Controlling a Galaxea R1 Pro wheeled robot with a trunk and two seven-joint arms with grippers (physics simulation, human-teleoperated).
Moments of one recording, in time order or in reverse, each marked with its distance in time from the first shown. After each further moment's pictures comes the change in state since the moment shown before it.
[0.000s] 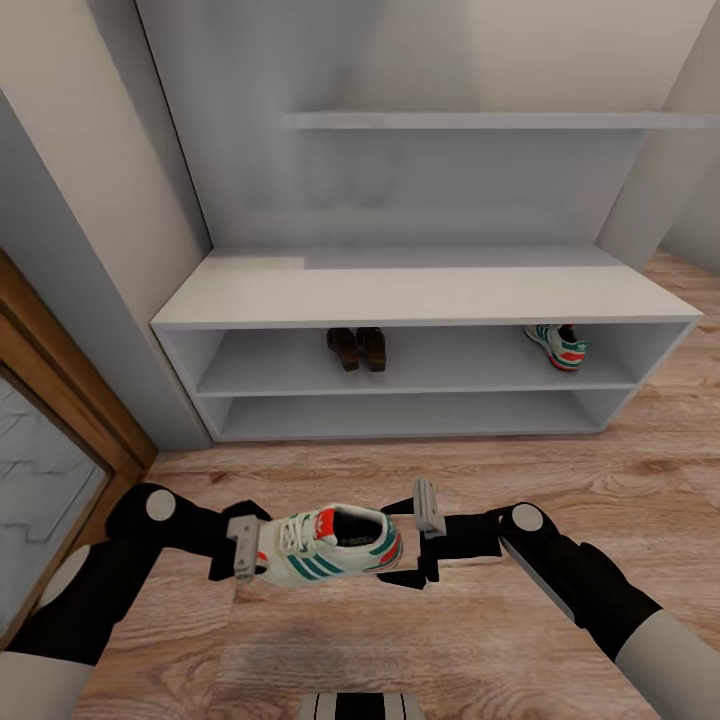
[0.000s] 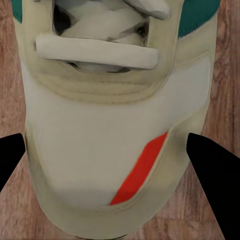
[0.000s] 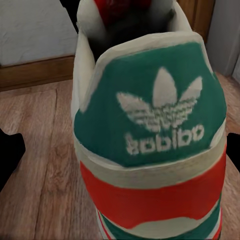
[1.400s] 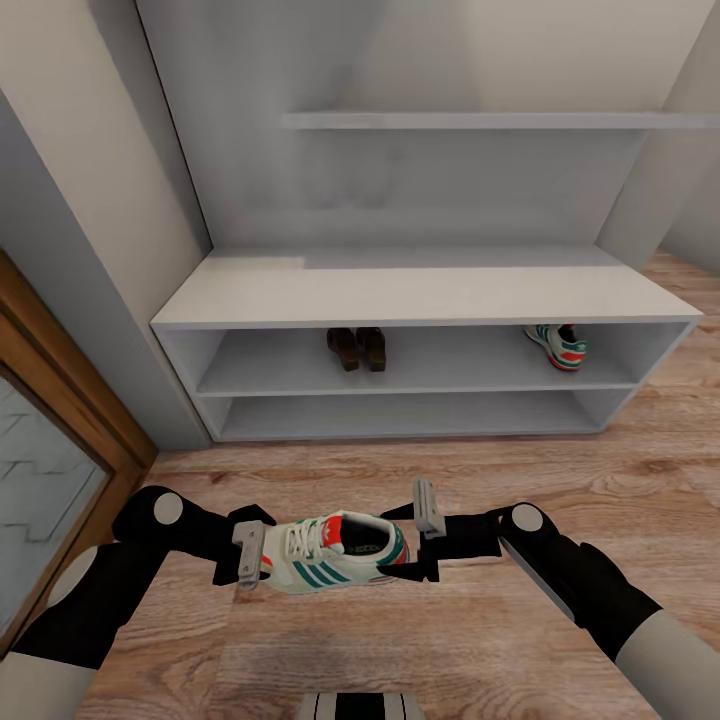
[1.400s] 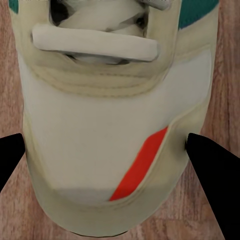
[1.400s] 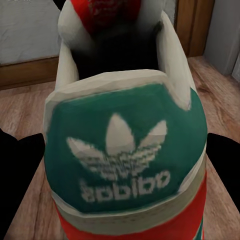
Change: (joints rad) left arm 0.003 -0.001 -0.038 -0.004 -0.005 0.001 0.002; right arm 0.000 0.000 0.001 0.001 0.004 -0.001 -0.003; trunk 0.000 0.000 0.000
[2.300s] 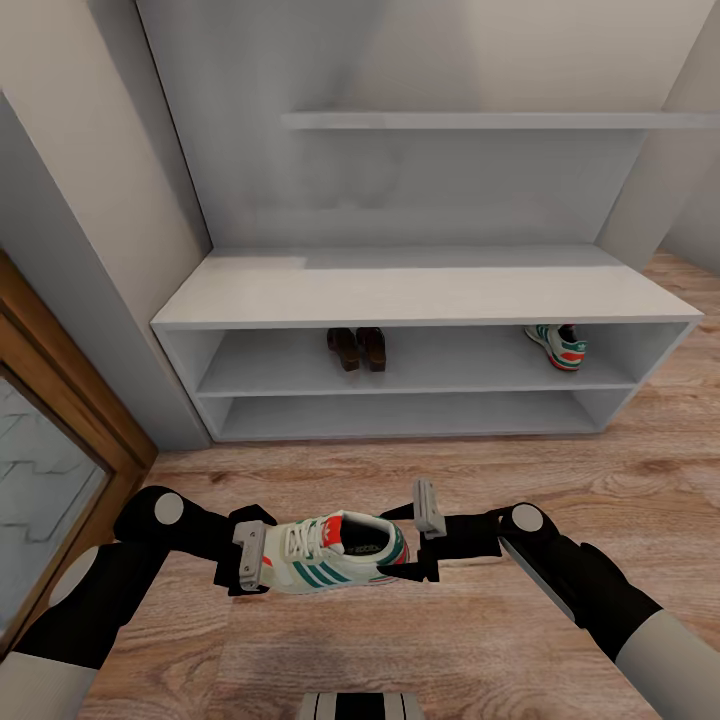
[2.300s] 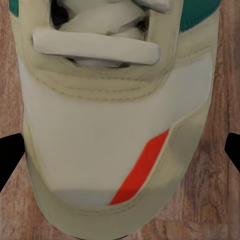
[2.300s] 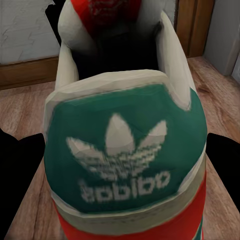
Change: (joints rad) left arm 0.000 -0.003 0.000 0.002 0.000 0.000 0.001; right arm 0.000 -0.001 0.000 -0.002 0.001 -0.001 0.000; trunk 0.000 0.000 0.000
